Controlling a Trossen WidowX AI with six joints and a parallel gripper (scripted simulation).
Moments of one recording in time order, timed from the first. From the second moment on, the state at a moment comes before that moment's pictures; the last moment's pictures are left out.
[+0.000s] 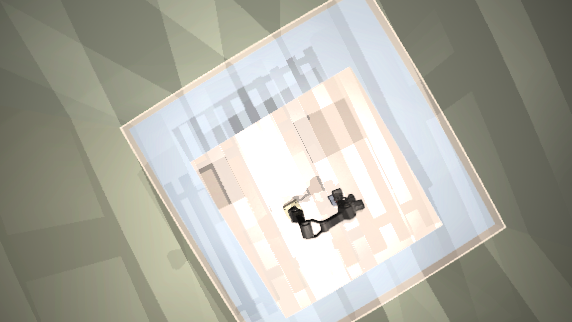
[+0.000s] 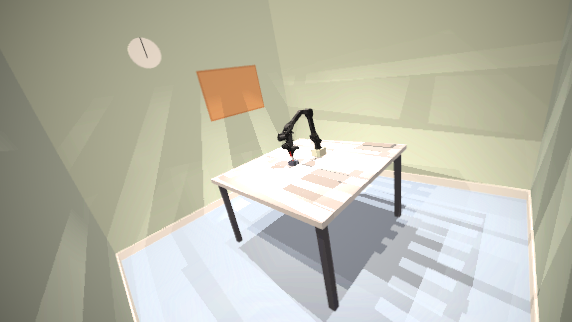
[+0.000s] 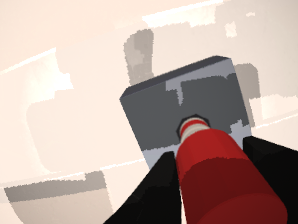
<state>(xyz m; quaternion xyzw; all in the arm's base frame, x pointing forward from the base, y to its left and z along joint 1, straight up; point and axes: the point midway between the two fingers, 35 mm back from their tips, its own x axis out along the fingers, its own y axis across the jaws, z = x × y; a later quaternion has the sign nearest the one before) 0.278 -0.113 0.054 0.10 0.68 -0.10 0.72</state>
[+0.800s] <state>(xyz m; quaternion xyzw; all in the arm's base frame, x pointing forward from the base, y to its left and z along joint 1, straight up) 0.286 -0.116 0.035 0.10 0.68 -0.10 0.72</state>
